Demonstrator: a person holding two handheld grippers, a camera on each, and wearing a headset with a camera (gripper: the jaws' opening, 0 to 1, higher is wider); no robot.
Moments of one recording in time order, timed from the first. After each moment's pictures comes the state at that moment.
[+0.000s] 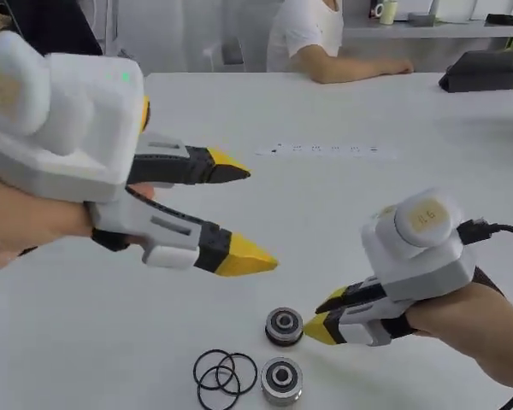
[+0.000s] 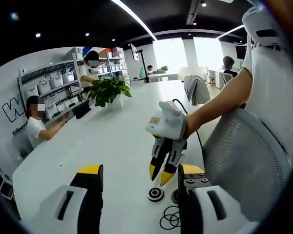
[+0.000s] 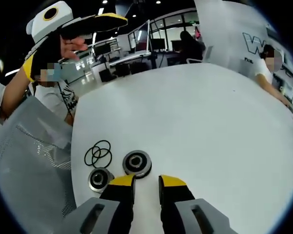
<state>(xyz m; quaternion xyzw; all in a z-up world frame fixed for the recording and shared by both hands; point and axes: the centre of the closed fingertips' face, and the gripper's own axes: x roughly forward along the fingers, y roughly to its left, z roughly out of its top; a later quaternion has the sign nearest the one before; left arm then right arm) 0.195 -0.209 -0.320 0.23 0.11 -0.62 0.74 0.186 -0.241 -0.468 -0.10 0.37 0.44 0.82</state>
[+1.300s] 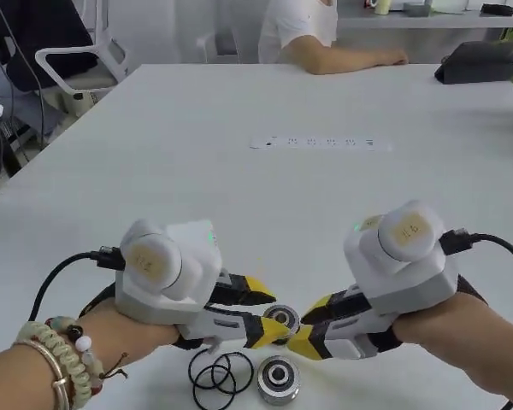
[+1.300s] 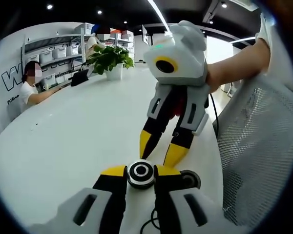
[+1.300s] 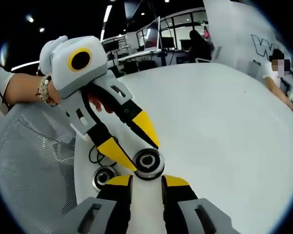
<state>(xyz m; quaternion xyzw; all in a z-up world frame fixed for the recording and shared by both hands) 0.191 -0.225 -0.455 0.20 0.20 -0.60 0.75 0.177 -0.226 -0.479 -0.11 0.37 0.47 0.80</state>
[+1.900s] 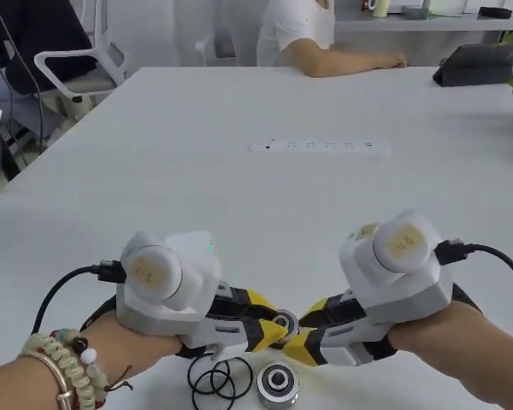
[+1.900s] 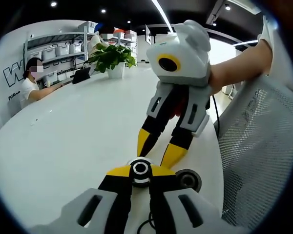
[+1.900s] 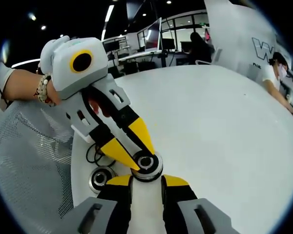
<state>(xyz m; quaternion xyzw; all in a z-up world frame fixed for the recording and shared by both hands) 0.191 -0.224 -0.461 0.18 0.21 -0.60 0.75 0.180 -0.225 -0.482 -0.12 0.36 0.46 0.80</state>
